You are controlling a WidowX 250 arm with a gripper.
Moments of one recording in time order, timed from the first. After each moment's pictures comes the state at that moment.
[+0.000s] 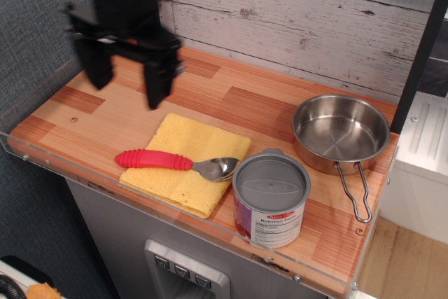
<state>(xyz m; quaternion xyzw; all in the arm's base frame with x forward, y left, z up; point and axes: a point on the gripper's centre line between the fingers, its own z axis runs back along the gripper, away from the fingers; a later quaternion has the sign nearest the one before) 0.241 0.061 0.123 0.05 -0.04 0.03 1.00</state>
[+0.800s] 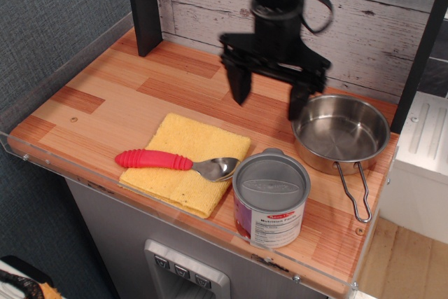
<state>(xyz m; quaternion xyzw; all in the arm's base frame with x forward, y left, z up) 0.326 -0.030 0.071 0.02 -0.07 0.02 1.00</state>
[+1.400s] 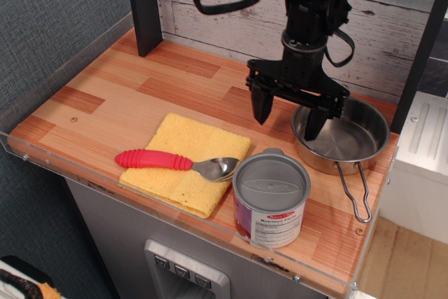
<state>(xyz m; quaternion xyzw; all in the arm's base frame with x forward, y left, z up) 0.352 -0.041 0.028 0.03 -0.05 0.02 1.00</state>
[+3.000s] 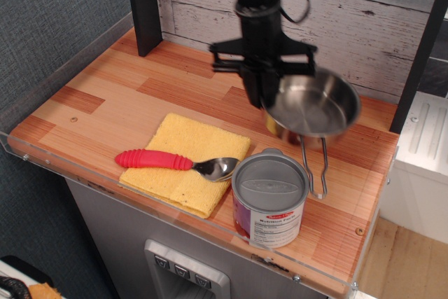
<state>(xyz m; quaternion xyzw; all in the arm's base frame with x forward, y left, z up) 0.339 0.003 0.074 -0.06 -0.07 0.17 0.98</state>
